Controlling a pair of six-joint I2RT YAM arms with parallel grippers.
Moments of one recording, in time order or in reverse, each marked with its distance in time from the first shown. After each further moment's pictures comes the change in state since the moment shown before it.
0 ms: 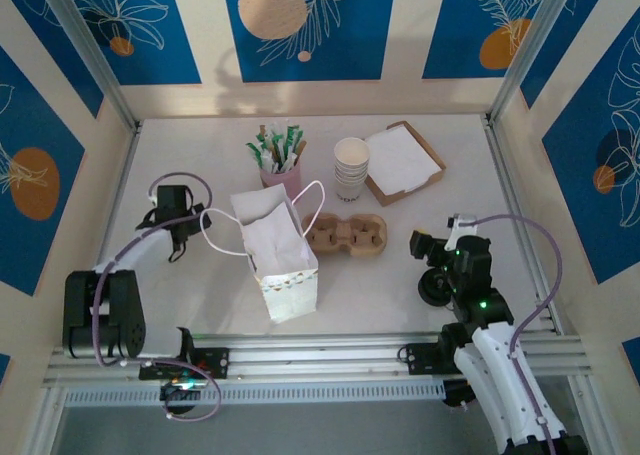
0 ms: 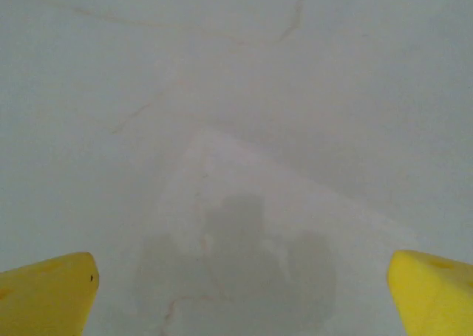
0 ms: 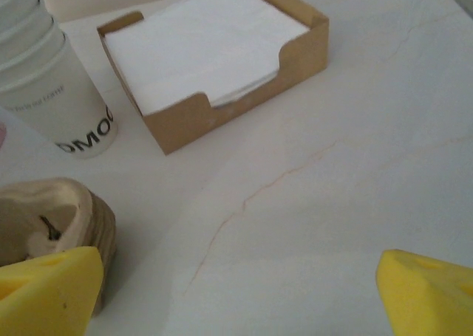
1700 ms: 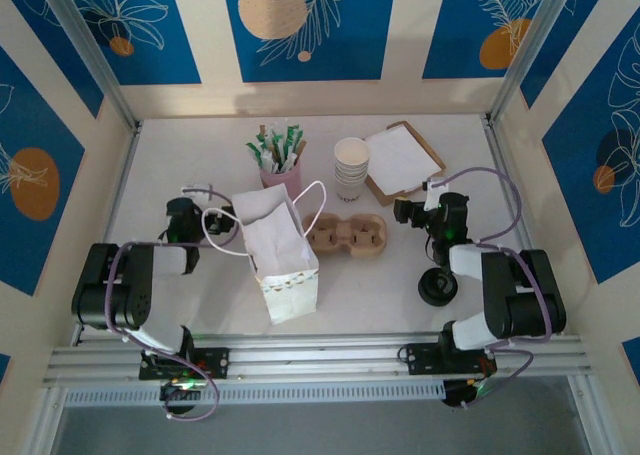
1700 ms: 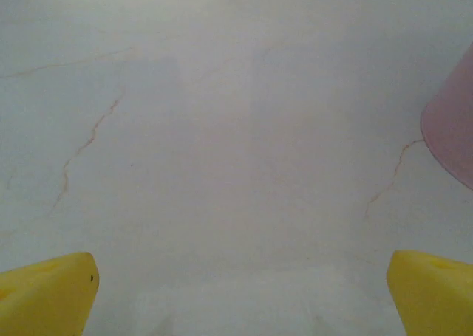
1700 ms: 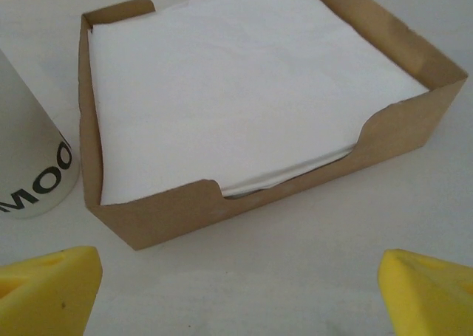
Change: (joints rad) left arm -0.046 0.167 -0.301 0.943 0.299 0.417; right arm -0.101 1.032 0.151 0.892 -0.207 -0.183
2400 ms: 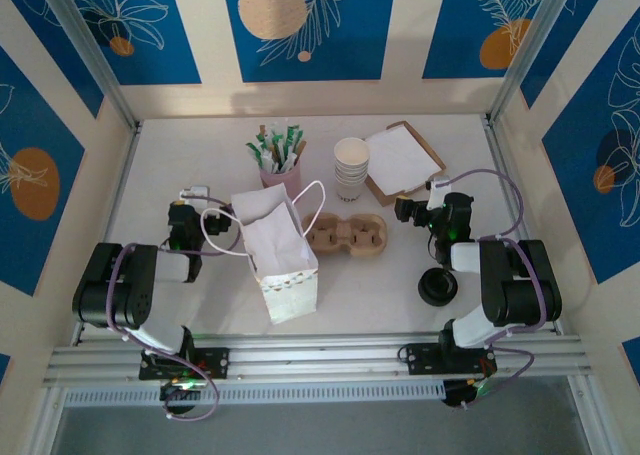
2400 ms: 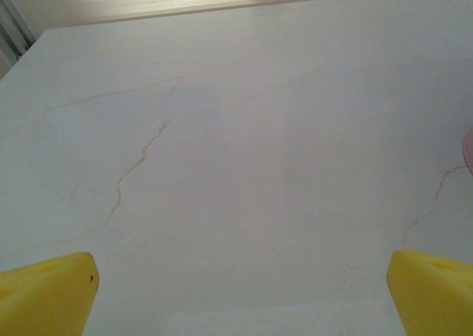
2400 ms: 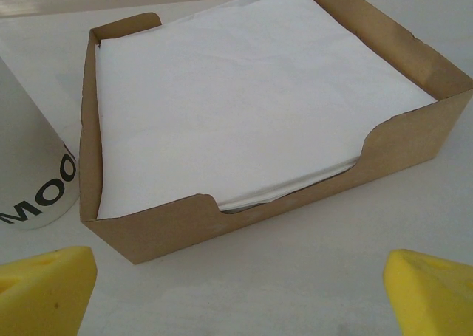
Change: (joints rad) left arm -0.038 0.005 -0.028 0.109 -0.134 0.019; right arm -0.036 0.045 -0.001 0.086 -0.069 0.009
